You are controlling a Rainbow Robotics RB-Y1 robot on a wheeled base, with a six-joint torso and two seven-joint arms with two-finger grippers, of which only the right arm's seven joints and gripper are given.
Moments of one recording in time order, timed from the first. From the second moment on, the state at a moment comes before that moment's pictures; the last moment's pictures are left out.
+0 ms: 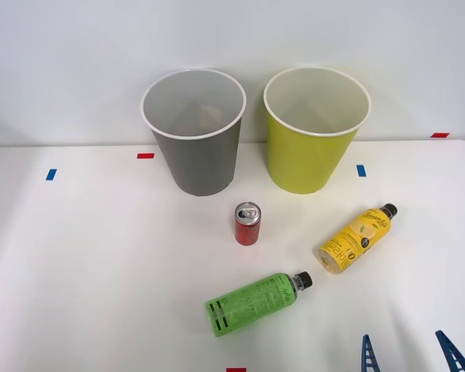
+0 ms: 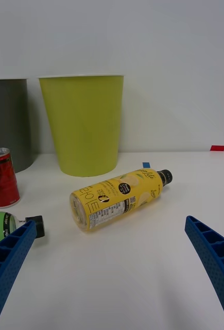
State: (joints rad) arm 0.96 -0.25 0.27 -1.83 -0.05 -0.86 1.53
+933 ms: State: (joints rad) arm 0.91 -0.25 0.19 -2.03 -0.06 -0.46 1.53
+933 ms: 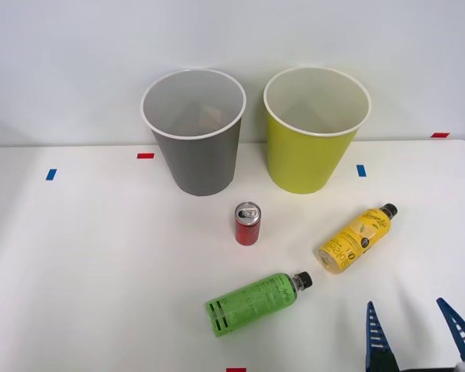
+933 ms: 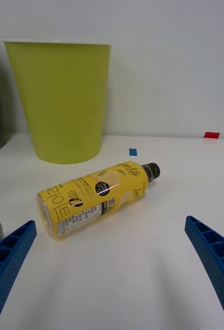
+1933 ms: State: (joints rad) arm 0.40 -0.26 0.03 -2.45 -0.08 1.02 0.83
